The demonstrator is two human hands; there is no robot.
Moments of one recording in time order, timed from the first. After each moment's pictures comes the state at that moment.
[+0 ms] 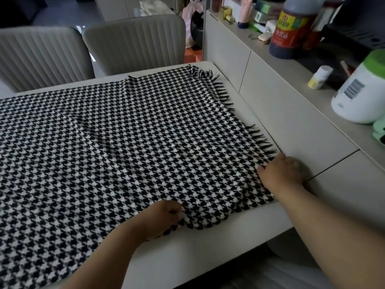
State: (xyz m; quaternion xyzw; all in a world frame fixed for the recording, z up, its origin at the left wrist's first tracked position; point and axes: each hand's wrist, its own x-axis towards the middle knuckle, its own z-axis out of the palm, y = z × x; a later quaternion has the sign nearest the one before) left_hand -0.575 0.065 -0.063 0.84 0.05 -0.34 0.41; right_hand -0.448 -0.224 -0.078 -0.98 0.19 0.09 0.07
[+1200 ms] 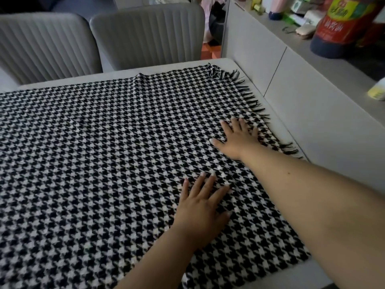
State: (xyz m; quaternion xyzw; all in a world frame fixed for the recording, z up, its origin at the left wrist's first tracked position) left_hand -0.502 0.015 -0.112 0.98 -0.08 -0.14 0.15; right_hand -0.302 -0.092 -0.104 -0.97 -0.13 0.21 -0.01
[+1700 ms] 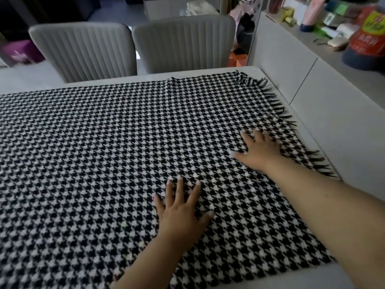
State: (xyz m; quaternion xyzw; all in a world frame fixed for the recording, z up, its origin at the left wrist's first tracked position) left_hand -0.561 0.076 -0.102 0.96 0.15 -0.16 0.15; right_hand -0.336 -0.086 -0.094 -0.97 -0.15 0.19 -0.02
